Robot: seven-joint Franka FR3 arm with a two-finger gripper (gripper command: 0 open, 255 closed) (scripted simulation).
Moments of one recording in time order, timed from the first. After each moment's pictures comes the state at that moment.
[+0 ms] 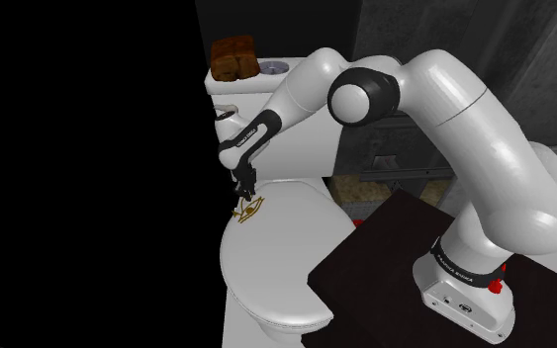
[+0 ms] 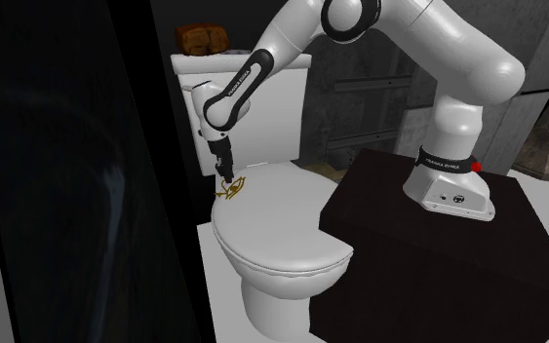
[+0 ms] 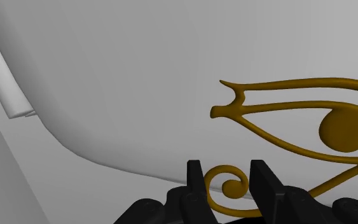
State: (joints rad) arm 0.21 0.94 0.05 -1.47 -0.09 2.24 -0.16
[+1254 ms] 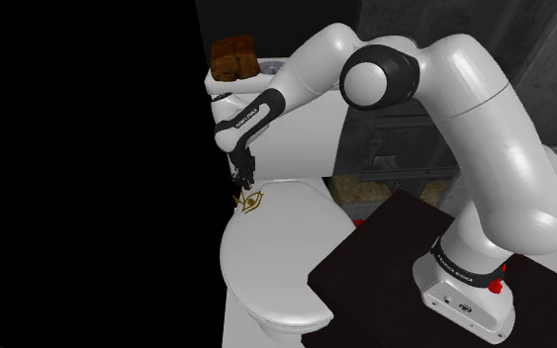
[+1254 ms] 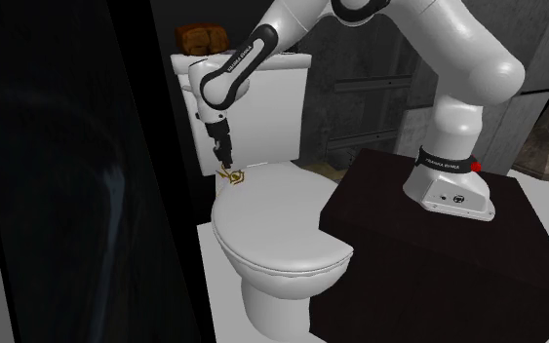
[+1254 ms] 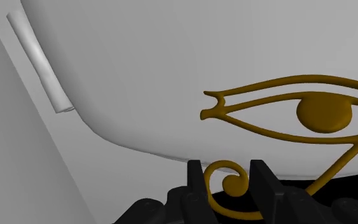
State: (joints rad) arm 0.20 0.82 0.05 -1.51 -0.08 2.16 -0.17
